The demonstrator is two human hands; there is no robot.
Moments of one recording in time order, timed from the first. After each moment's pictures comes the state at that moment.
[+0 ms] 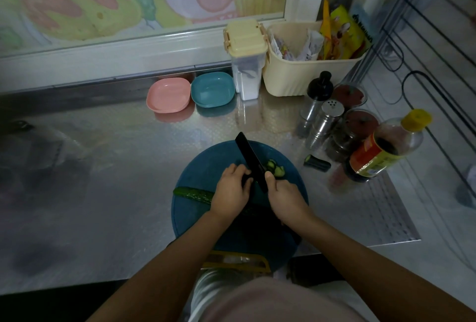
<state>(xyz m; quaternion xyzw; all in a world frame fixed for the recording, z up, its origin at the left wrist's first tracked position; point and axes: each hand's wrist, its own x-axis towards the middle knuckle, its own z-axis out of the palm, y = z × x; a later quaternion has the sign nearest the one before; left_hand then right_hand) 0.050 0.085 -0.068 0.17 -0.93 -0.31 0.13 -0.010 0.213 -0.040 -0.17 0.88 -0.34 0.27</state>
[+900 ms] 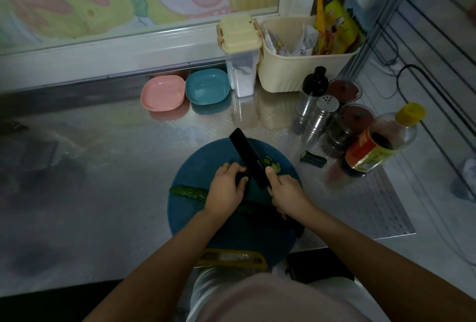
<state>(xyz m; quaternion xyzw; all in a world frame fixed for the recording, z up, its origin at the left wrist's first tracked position) 0.053 0.083 -0.067 0.19 -0.92 -0.32 0.11 -0.020 0.224 -0.036 -0.14 0.84 -0.40 0.33</state>
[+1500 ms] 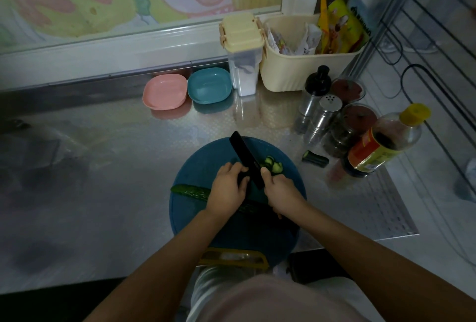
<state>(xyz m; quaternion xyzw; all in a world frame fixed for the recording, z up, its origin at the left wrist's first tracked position) 0.053 0.082 -0.069 0.17 -0.93 -0.31 0.12 -0.016 0.209 -0.037 -0.14 0.86 -0.35 0.34</state>
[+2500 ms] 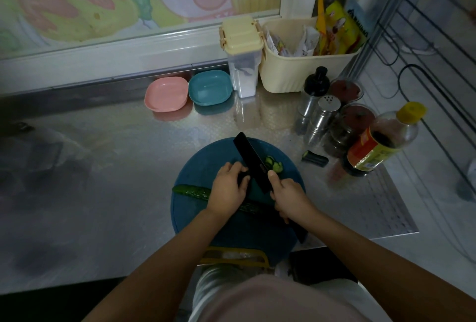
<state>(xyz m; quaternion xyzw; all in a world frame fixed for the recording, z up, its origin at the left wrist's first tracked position) 0.054 0.082 -0.069 0.17 -0.93 -0.31 0.13 -0.010 0.227 -0.031 -0.12 0.84 -0.40 0.35</state>
